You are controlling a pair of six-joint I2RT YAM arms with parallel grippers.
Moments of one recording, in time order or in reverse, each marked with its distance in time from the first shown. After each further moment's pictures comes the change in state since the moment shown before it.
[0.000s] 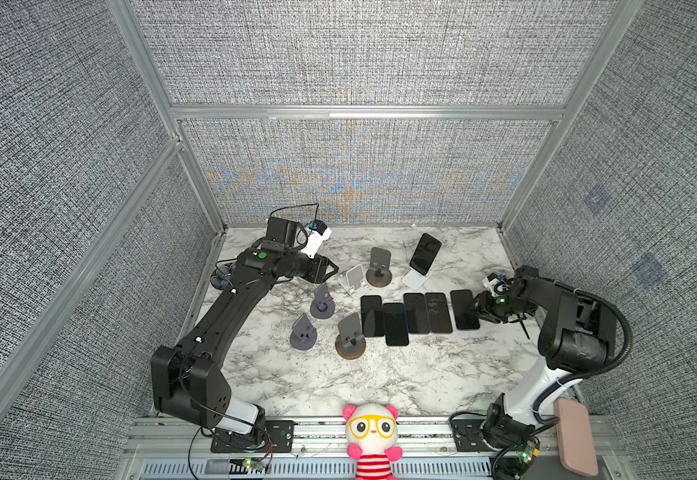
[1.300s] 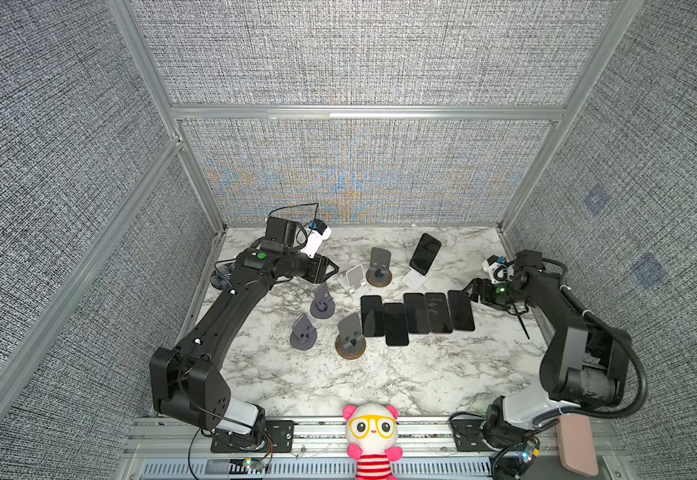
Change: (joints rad) left arm 0.000 -0.008 0.001 0.000 0.016 -0.001; right arm 0.107 -0.287 0.023 -0.036 0.075 0.035
